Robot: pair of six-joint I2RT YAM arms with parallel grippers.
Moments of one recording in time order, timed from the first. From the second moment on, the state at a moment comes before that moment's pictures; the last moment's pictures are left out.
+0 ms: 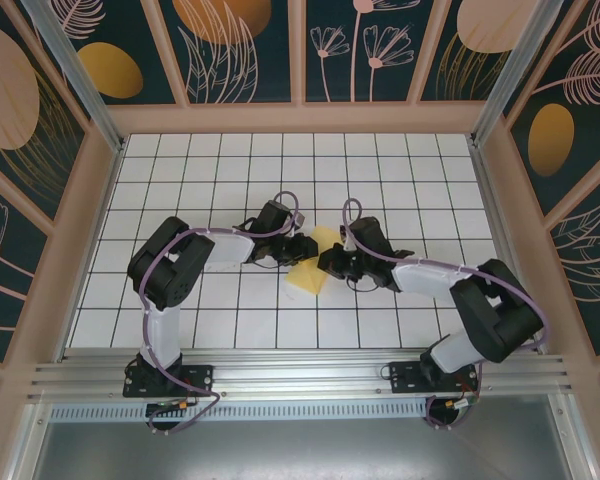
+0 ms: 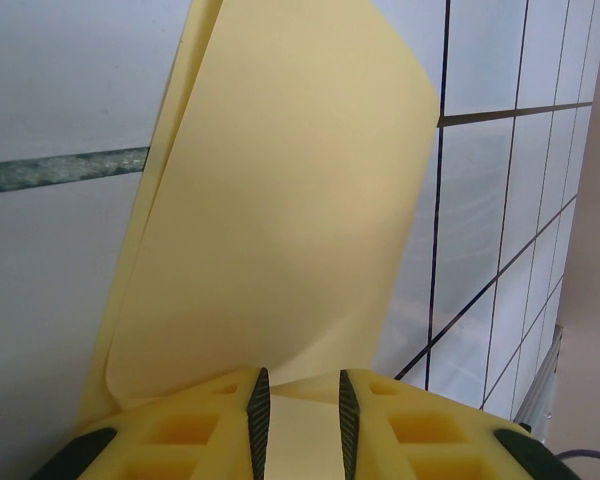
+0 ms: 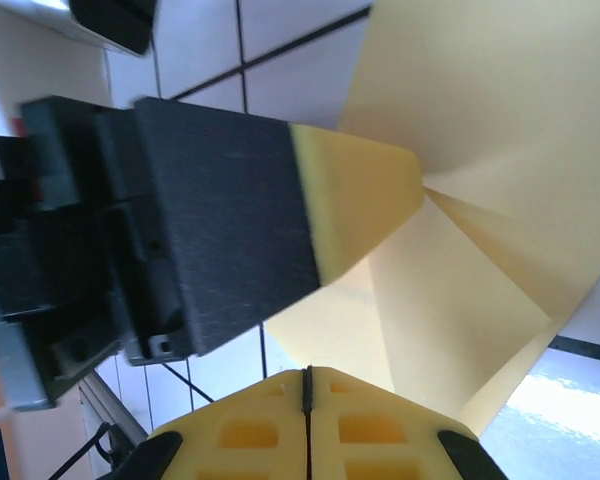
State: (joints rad) left arm -0.63 1.99 1.03 0.11 0.57 -0.87; right arm 0.61 1.49 0.62 0.10 -0.45 0.94
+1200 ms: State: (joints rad) left arm -0.63 1.99 1.02 0.12 0.56 -0.87; right arm 0.67 1.65 0.64 0.10 -0.52 0.90
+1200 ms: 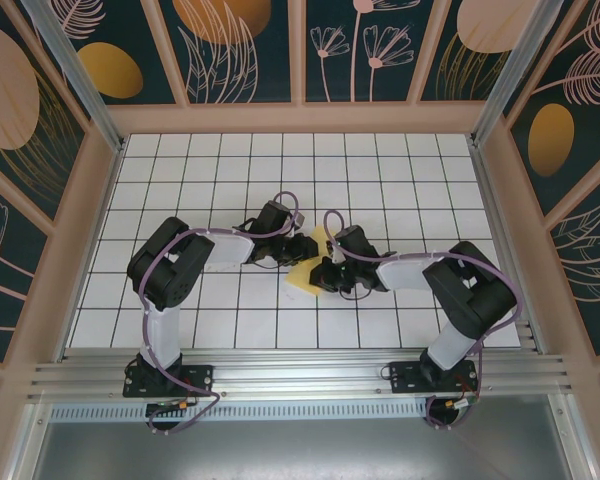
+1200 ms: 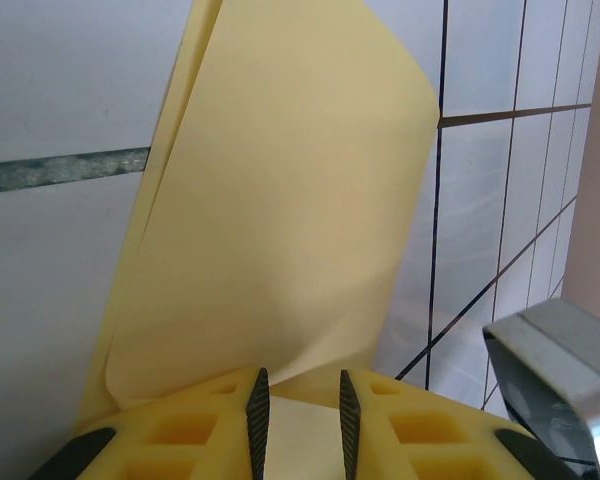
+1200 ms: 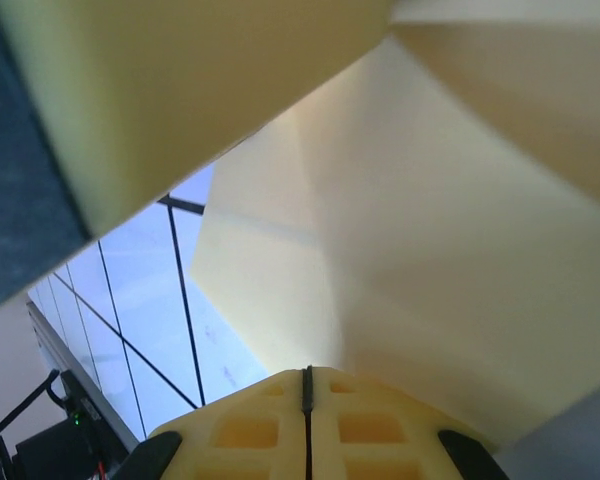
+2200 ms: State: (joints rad) left arm -0.63 1.89 1.00 0.14 0.61 -0.94; right arm 0.67 1.68 0.62 0.12 -0.55 0.90
